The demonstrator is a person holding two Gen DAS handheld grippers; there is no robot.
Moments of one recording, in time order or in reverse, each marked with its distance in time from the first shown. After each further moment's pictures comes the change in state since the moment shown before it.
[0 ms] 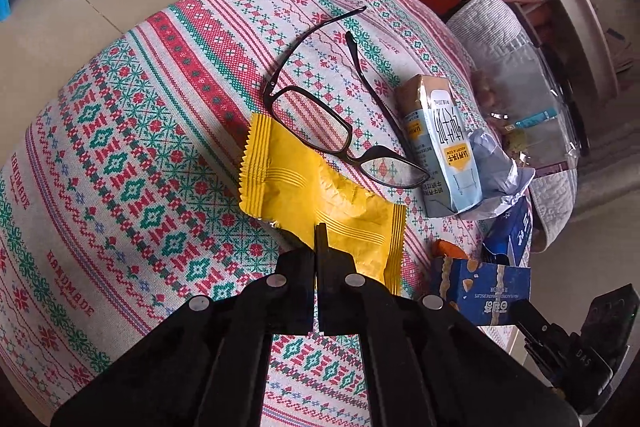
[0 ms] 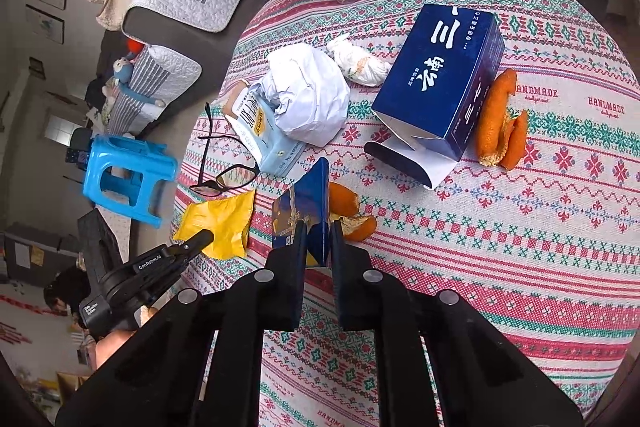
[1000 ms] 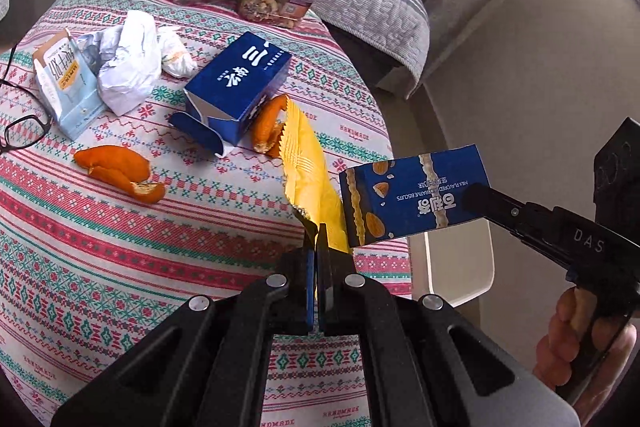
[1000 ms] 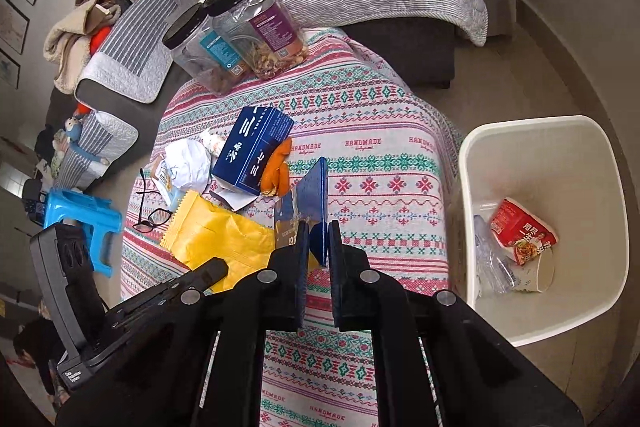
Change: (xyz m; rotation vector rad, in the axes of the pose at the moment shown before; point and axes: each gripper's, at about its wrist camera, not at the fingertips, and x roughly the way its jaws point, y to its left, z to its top) left arm 0.017 -0.238 -0.140 0.582 0.165 -0.240; right arm -0.163 -0.104 -0.024 0.105 -0.208 -0.253
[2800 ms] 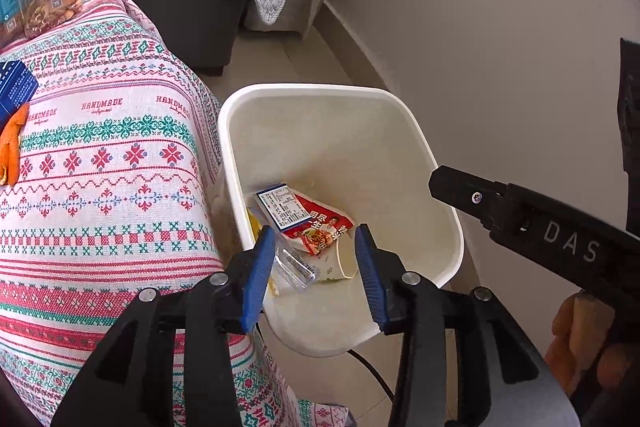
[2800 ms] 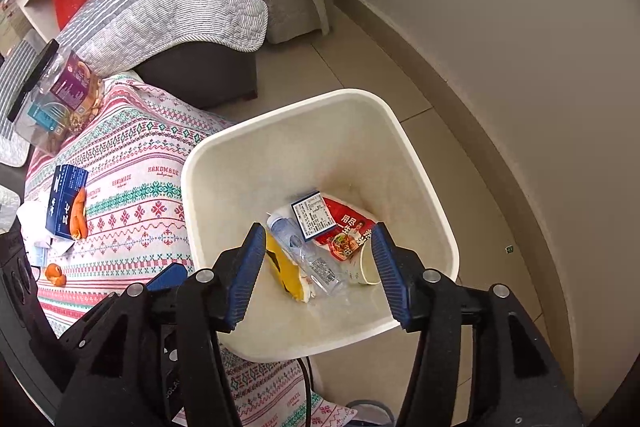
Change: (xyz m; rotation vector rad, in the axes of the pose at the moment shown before) left arm 0.141 -0.175 -0.032 0.282 0.129 -0.052; right arm -0.036 -0.153 -0.011 0.216 -0.056 -0.430
